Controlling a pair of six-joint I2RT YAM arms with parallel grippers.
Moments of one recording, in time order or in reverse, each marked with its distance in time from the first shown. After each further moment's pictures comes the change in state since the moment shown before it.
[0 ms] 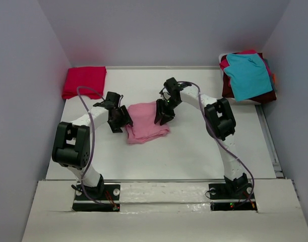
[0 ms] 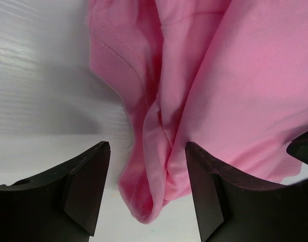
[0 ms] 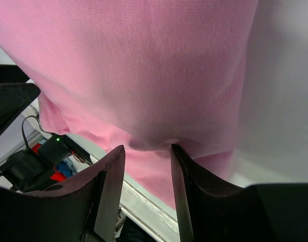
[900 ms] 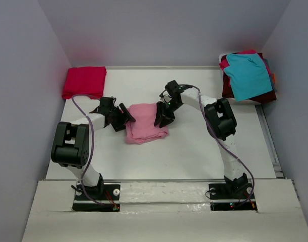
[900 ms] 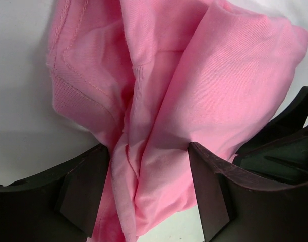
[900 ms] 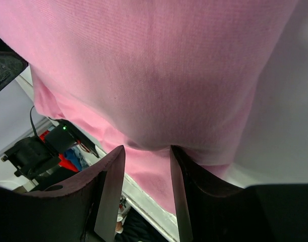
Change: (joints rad) left arm 0.087 0.021 -0.161 0.392 0.217 -0.064; right arm -0.006 -0.009 -0.080 0.053 -0.059 -0.014
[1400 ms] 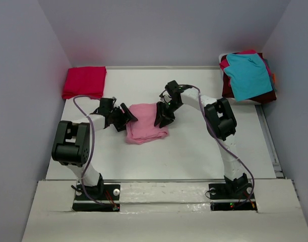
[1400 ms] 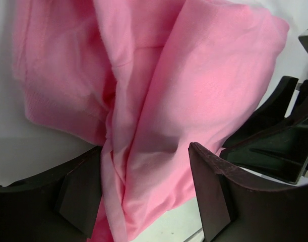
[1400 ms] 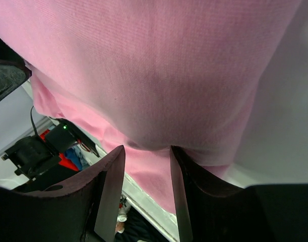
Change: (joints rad) left arm 0.005 0.003 -0.039 0.080 0.071 -0.021; right arm 0.000 0.000 -0.004 0.003 -0.006 0.000
